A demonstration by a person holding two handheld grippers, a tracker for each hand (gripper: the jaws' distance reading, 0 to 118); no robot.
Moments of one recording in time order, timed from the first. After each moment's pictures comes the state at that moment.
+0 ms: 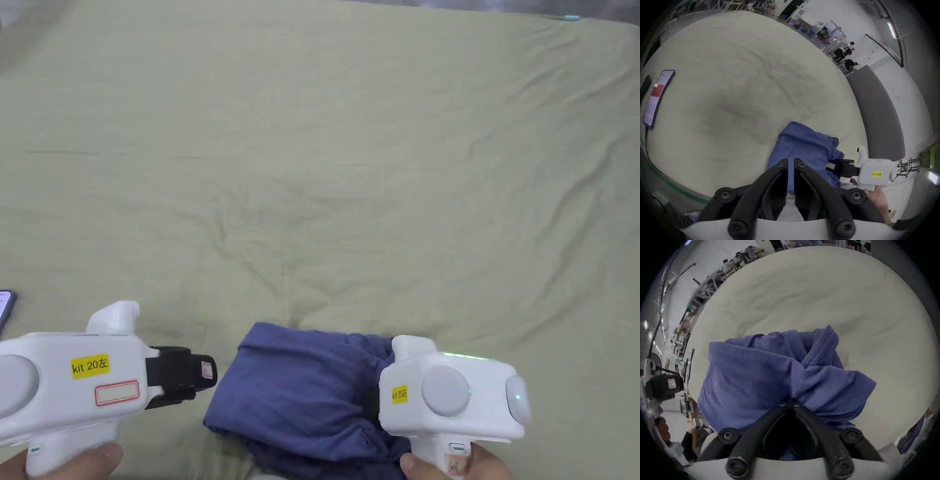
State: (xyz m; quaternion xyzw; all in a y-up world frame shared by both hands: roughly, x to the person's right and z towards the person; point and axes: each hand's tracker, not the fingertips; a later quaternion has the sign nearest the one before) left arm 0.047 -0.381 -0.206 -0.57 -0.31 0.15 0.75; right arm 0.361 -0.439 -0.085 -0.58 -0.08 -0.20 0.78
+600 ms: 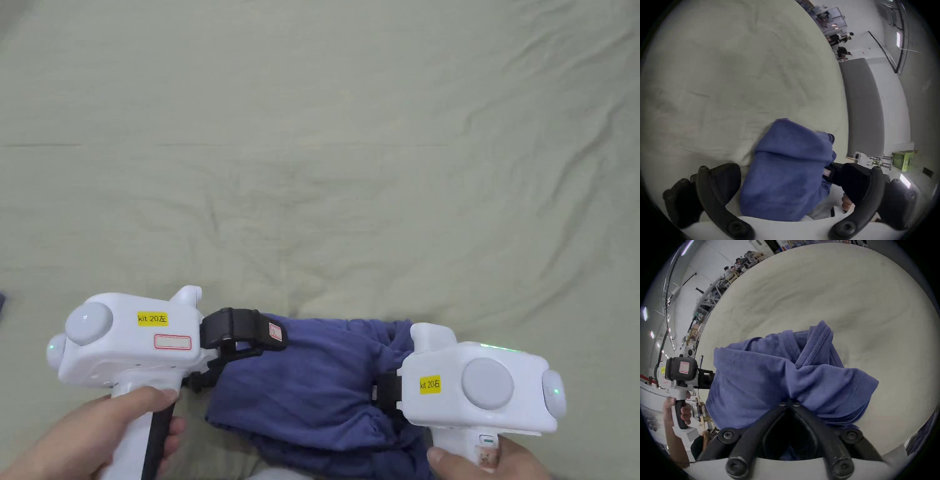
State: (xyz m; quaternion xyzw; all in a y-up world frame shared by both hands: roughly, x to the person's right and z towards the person) left arm 0.099 -0.459 -0.265 -0.65 -0.39 0.23 0.61; right arm 0.382 -0.450 -0.073 -0.56 -0.05 -0.27 0.78
